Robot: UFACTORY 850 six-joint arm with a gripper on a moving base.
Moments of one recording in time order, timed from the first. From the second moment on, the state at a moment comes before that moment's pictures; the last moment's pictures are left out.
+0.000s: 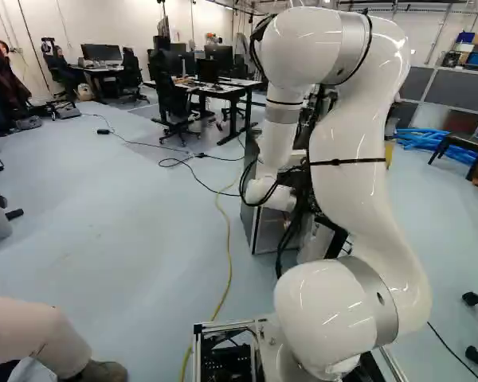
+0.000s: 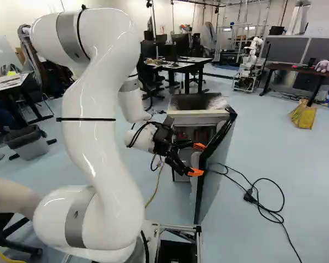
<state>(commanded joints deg) 2.2 -31.8 -33.4 103.8 80.6 0.0</state>
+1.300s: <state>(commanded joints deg) -16.5 -36.6 -47.9 103.8 80.6 0.0</state>
